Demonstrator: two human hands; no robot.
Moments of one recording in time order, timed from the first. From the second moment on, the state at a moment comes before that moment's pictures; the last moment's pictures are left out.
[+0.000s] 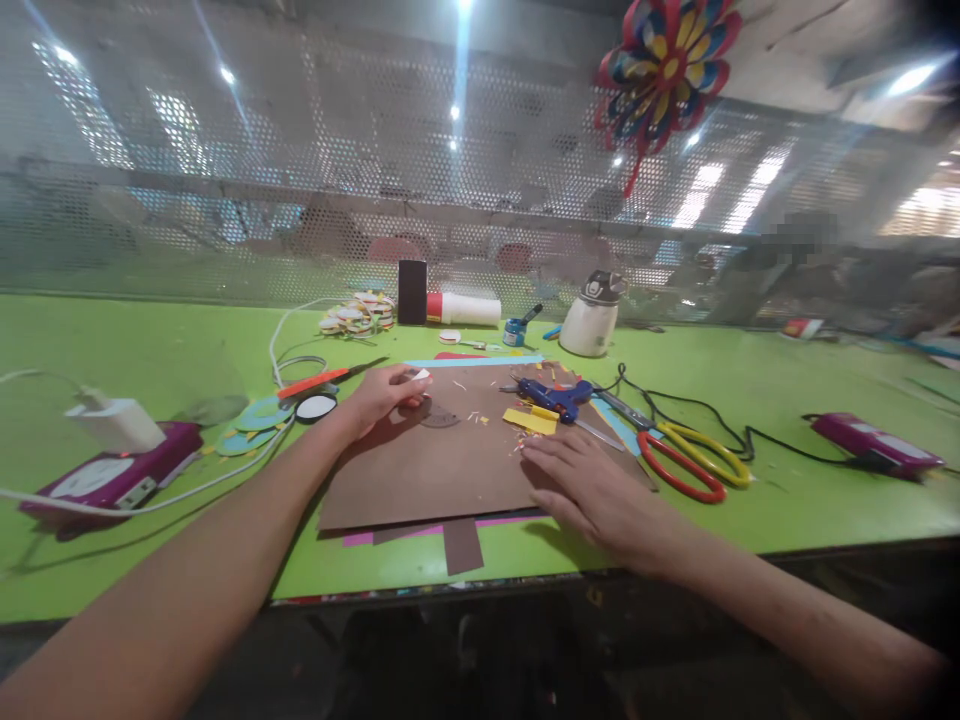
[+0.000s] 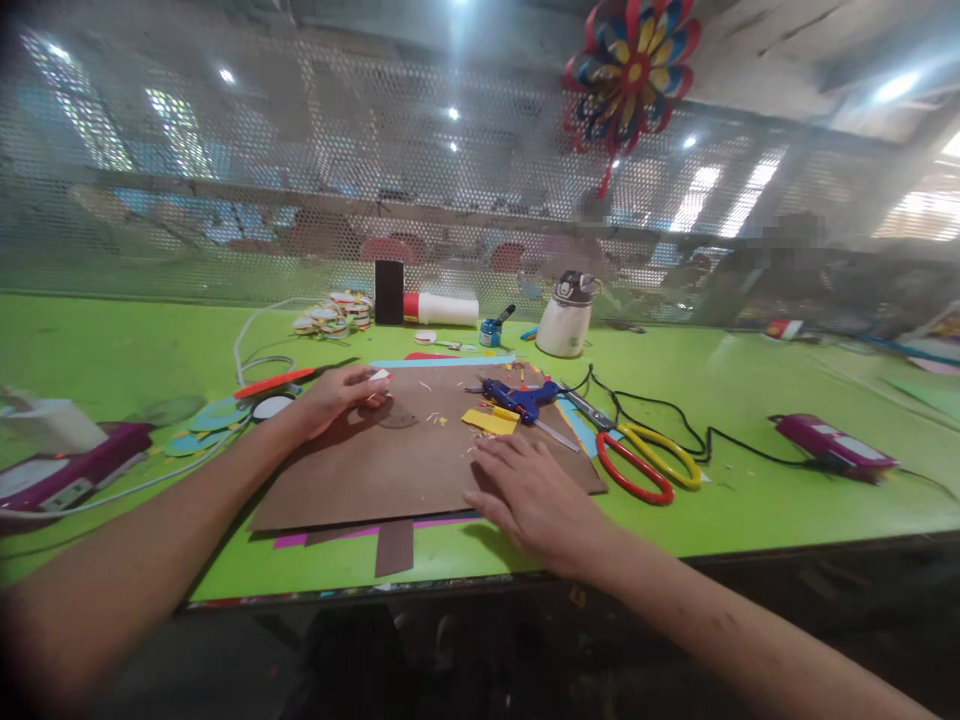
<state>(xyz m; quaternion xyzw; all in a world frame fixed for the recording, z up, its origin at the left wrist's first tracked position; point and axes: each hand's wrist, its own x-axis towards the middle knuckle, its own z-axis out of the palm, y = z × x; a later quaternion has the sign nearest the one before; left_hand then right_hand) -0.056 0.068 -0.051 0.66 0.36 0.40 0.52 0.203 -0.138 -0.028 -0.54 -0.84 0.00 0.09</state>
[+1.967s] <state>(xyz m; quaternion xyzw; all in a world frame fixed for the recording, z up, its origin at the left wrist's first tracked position) -0.025 -0.003 -0.017 0.92 0.31 0.08 0.23 0.194 -0.060 -0.028 -0.57 -0.70 0.06 0.43</state>
